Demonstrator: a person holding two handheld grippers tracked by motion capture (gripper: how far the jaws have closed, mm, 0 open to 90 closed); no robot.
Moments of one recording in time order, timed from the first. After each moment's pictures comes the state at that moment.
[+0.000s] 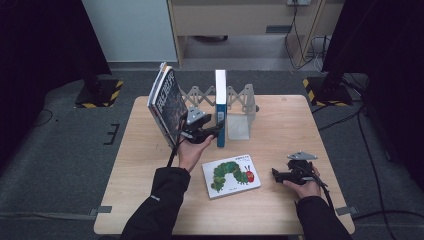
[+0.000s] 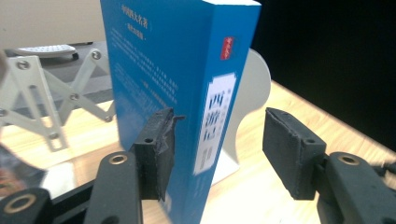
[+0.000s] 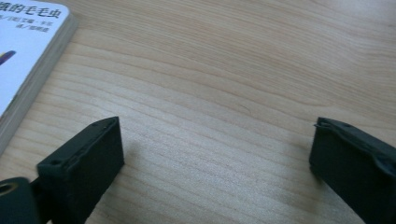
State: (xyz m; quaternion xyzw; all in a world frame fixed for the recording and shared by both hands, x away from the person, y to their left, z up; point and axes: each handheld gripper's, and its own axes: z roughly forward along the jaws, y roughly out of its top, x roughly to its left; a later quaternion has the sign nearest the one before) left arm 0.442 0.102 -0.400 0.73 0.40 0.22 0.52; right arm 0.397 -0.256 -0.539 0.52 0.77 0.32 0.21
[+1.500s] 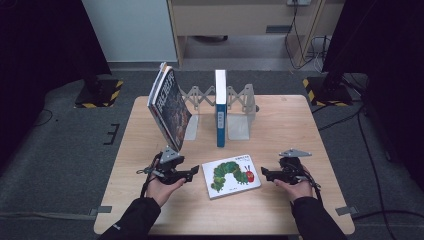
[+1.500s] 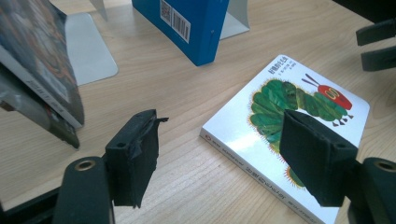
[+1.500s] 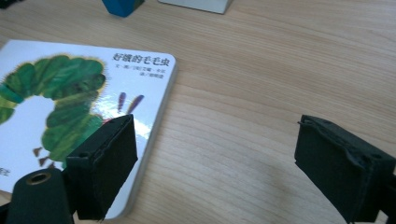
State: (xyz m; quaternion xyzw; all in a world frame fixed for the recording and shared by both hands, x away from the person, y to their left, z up) left arm 0.362 0.175 -0.472 0.77 0.43 0.14 0.44; right arm 0.387 -0.220 -0.506 0.50 0.77 0.37 0.16
